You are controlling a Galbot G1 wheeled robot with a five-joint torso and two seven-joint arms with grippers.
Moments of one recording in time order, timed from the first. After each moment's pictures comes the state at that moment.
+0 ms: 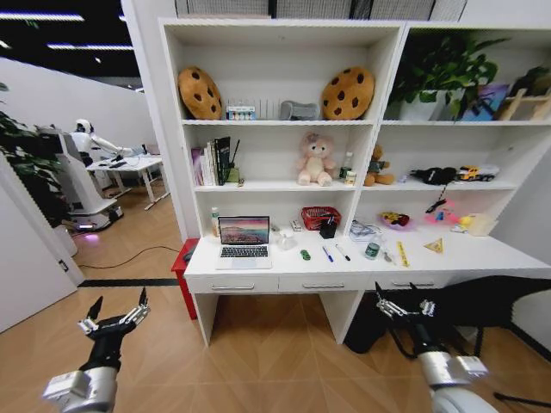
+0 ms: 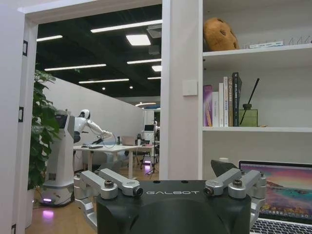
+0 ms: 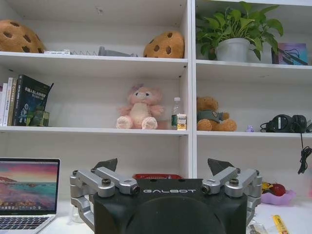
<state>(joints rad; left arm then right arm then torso) 1.84 -1.23 -0.83 -2.32 -0.42 -0.08 -0.30 -1.76 1.06 0.81 2.06 0.54 0.30 0.05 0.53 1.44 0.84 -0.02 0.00</state>
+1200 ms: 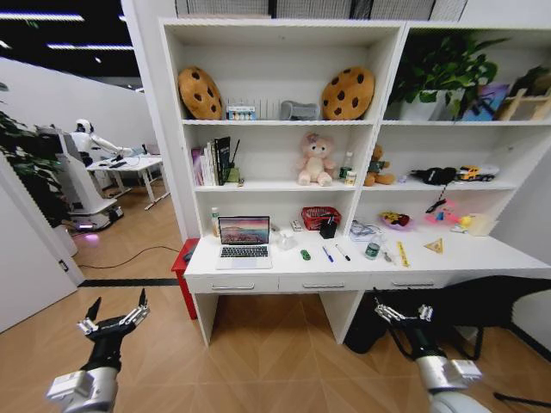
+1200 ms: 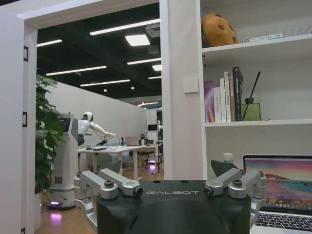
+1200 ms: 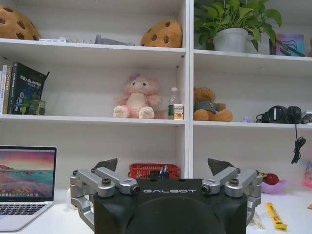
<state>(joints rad) 1.85 -1.23 -0.82 -2.31 -0.37 -0.08 -0.32 -1.76 1.07 0.79 2.03 0.52 0.29 0.06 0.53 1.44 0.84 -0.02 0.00</state>
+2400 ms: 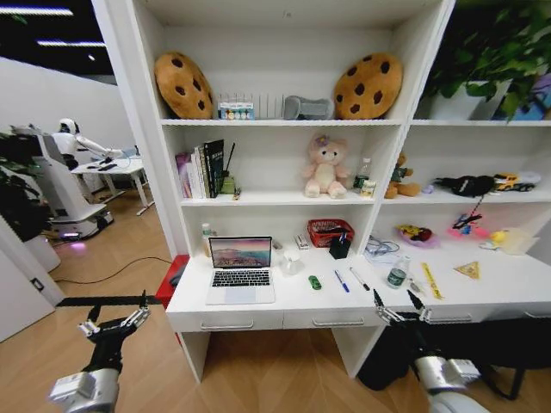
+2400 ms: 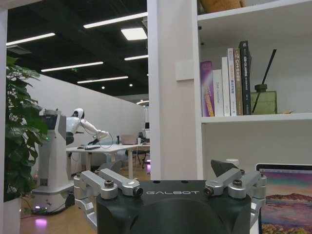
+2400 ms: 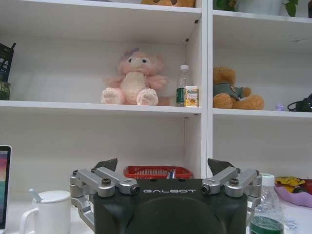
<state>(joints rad) 1.85 -1.23 -0.81 -2.30 -0.37 -0.08 -0.31 -1.75 1.07 0.79 2.03 0.52 0.27 0.07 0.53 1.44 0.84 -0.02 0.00</state>
